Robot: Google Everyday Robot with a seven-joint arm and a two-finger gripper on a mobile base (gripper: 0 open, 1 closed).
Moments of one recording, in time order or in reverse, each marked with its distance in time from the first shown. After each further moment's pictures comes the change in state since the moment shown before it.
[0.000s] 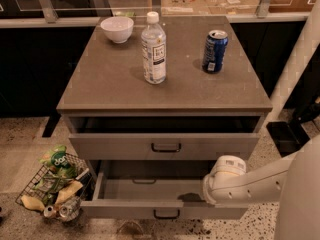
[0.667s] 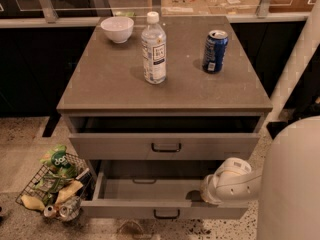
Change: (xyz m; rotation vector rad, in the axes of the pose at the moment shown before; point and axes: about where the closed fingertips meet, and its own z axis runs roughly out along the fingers) arm -0.003 -0.006 0.038 0.009 -0.116 0.041
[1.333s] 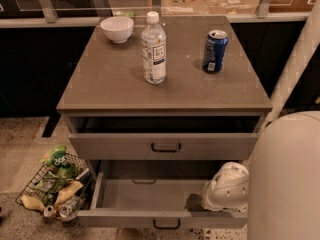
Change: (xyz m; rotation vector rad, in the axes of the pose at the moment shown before) arm -0.003 0.022 0.015 -0.062 -0.001 0.034
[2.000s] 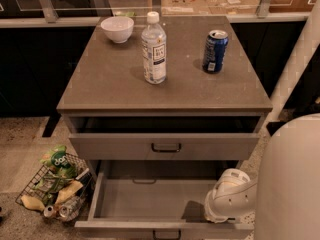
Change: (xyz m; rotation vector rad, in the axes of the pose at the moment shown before) arm 0.004 0.044 -0.016 -0.077 0.053 0.065
